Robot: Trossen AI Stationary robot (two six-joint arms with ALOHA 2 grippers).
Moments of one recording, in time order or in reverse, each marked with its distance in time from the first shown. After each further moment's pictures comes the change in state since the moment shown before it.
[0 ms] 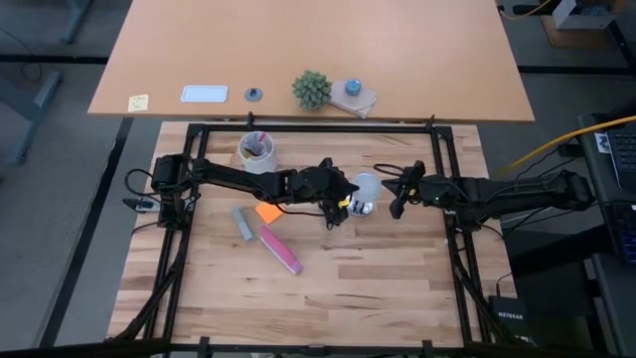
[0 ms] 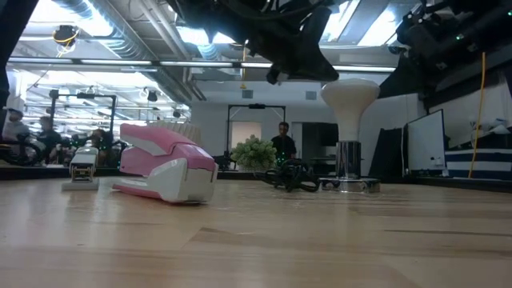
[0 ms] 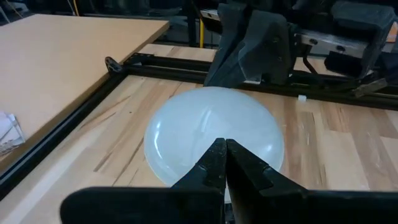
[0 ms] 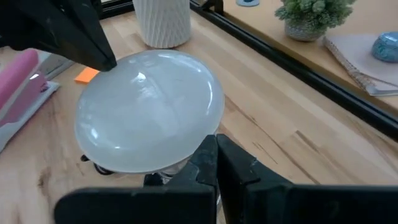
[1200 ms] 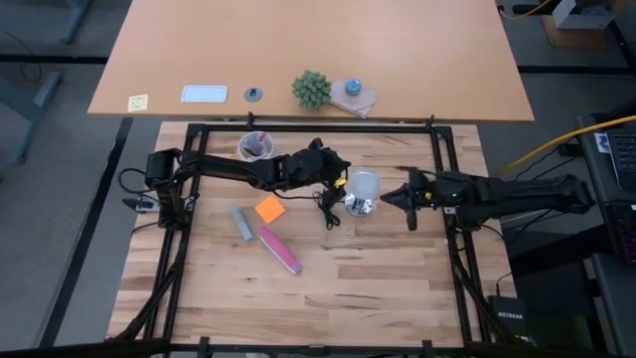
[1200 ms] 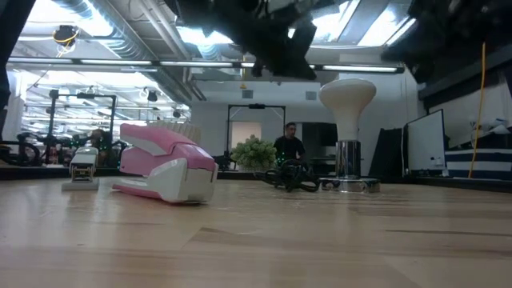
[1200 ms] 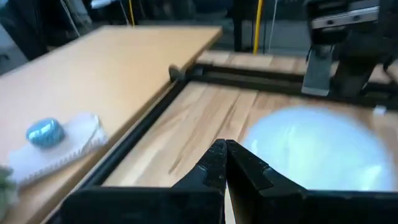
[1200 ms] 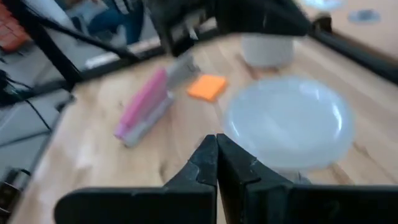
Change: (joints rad) left arm 0.078 -0.075 -0.002 -0.014 -0.117 0.076; right arm 0.002 -0.147 0.007 0.053 -0.355 -0.028
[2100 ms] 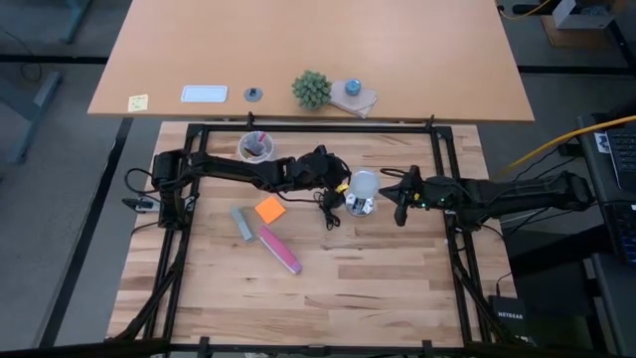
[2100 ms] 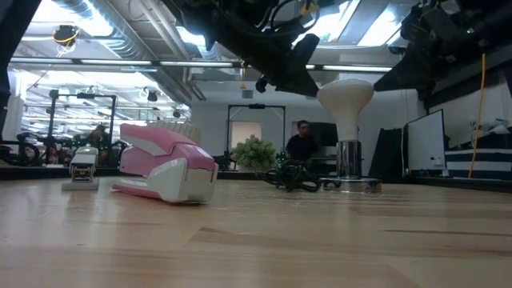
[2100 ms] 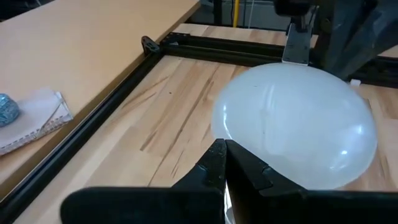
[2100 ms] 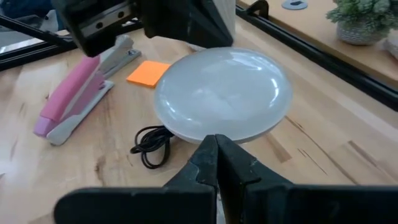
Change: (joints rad) left arm -0.008 0.056 0.002 -0.048 0.117 -0.058; right arm 0.000 0.101 -0.043 0.017 0.221 0.007
